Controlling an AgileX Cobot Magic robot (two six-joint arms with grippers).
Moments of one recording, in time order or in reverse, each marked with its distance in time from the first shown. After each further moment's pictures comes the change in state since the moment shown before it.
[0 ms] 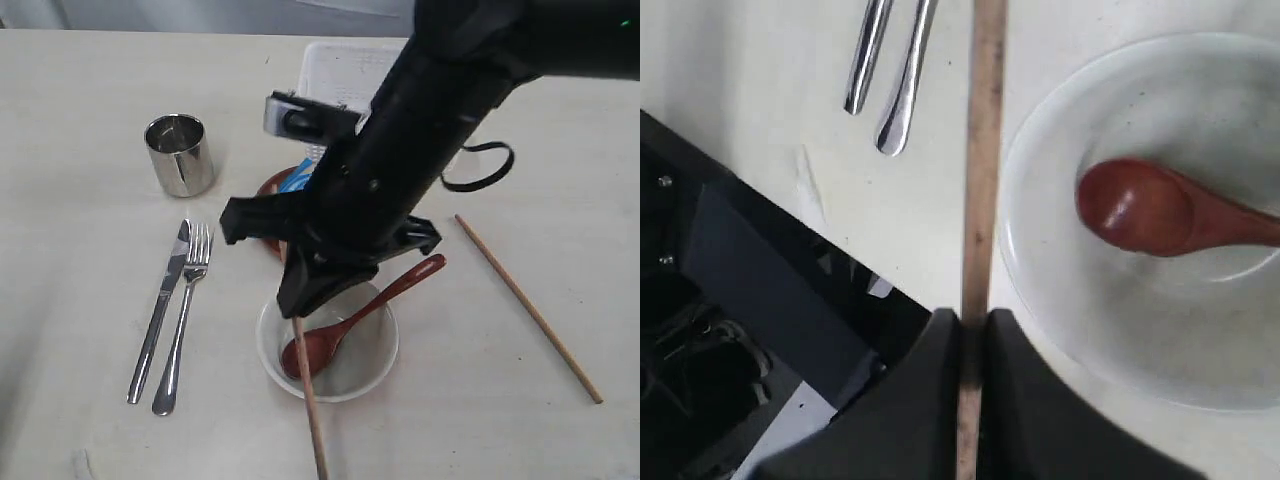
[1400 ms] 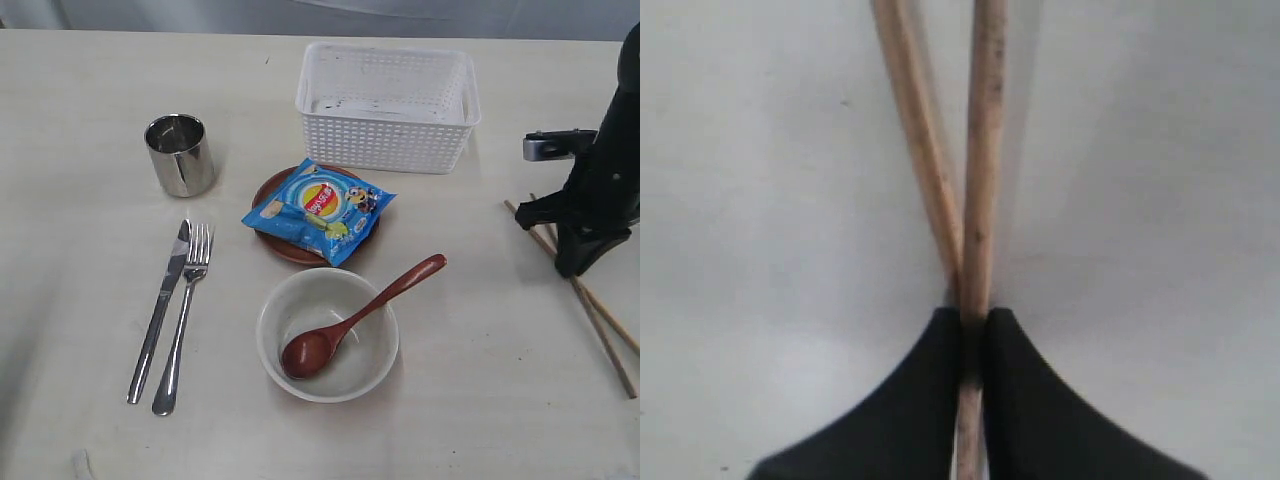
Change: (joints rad) left arm 0.000 0.000 0.000 0.000 0.000 0.000; right arm -0.729 0.331 -0.007 -0.551 -0.012 -0.313
